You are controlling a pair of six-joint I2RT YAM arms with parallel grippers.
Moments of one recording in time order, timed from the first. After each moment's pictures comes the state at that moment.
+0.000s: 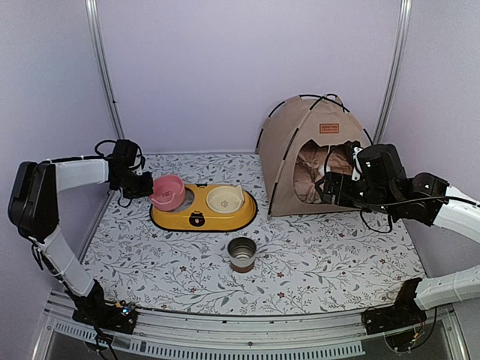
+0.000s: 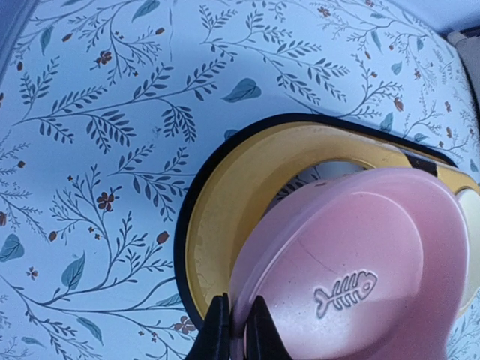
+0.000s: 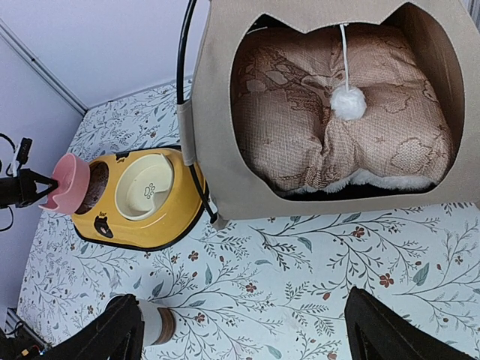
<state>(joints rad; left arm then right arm) -0.14 1.67 1.11 -0.39 0.05 -0.33 0.84 1.05 0.99 -0.55 0.39 0.66</state>
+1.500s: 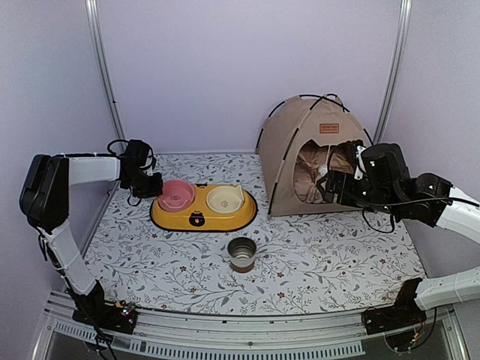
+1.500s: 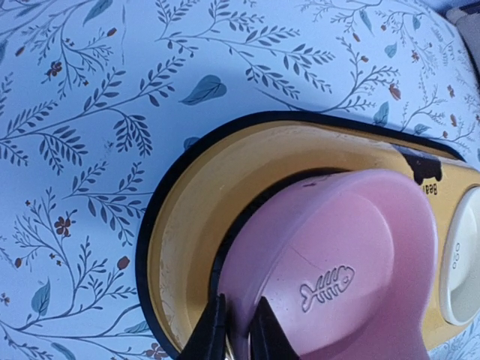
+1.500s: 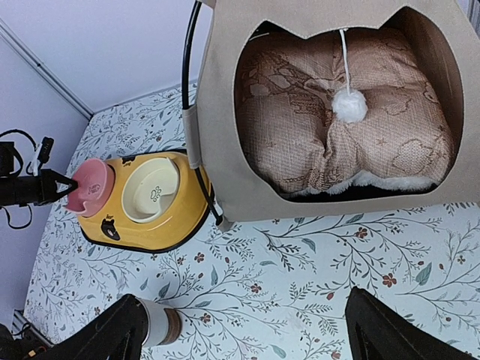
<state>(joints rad) -0.20 1.79 1.18 -0.38 0.03 -0.32 0.84 1.04 0.99 -0.55 0.38 0.67</state>
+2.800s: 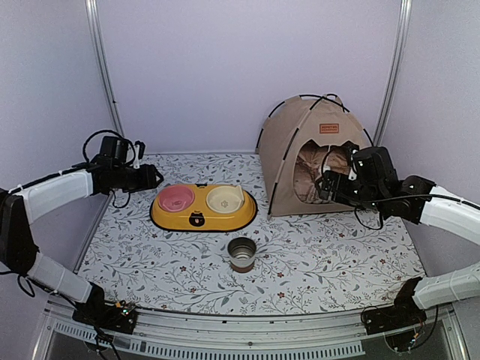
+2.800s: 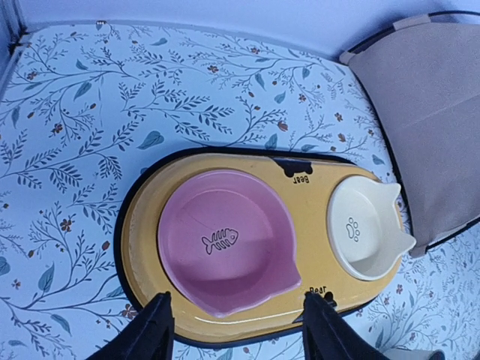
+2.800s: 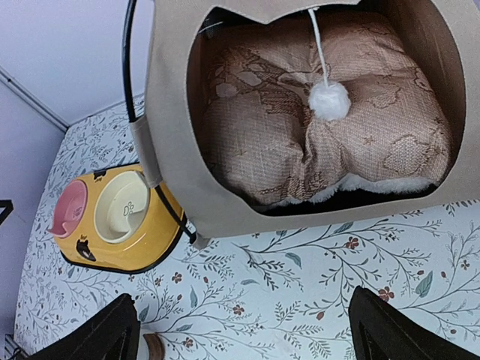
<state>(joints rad) -0.23 1.40 0.98 -0.28 0.12 -0.32 0.74 1.12 0.93 -0.43 0.34 0.67</state>
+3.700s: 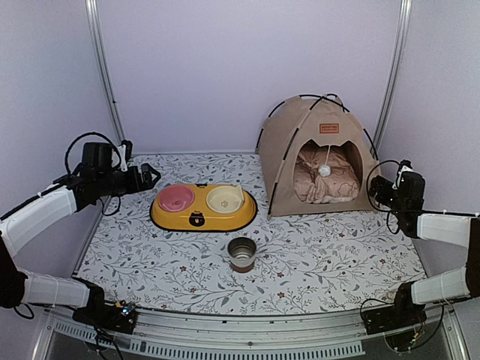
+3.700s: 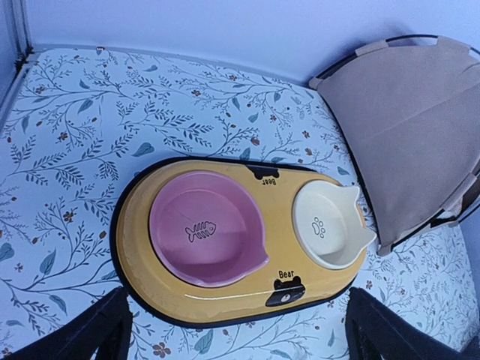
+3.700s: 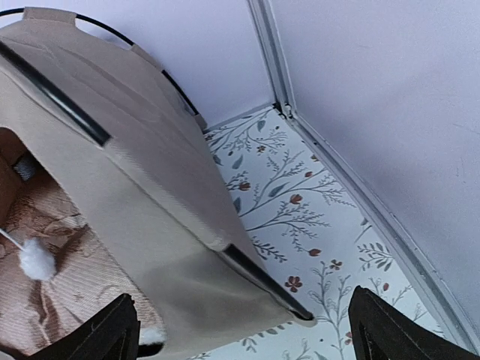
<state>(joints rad) -0.23 1.14 0.83 -0.25 0.15 -0.36 0.02 1.20 0.48 0.37 0.17 0.37</state>
